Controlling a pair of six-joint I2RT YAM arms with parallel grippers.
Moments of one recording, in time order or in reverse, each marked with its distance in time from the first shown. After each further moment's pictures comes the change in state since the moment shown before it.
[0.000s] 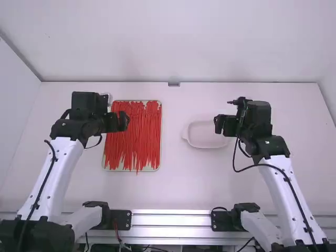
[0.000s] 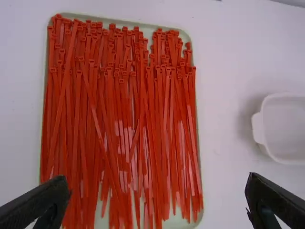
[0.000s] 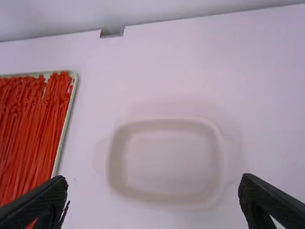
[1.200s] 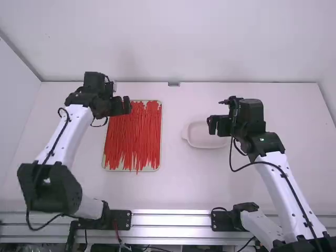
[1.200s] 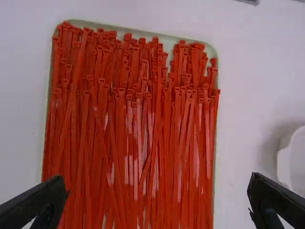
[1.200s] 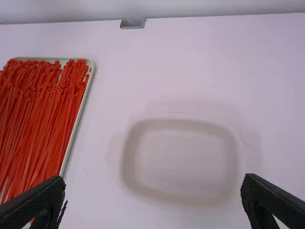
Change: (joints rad) left arm 0.001 0.375 0.251 -0.002 -0.056 -0.023; right arm 0.060 0.024 0.016 -0.003 -0.003 -0.035
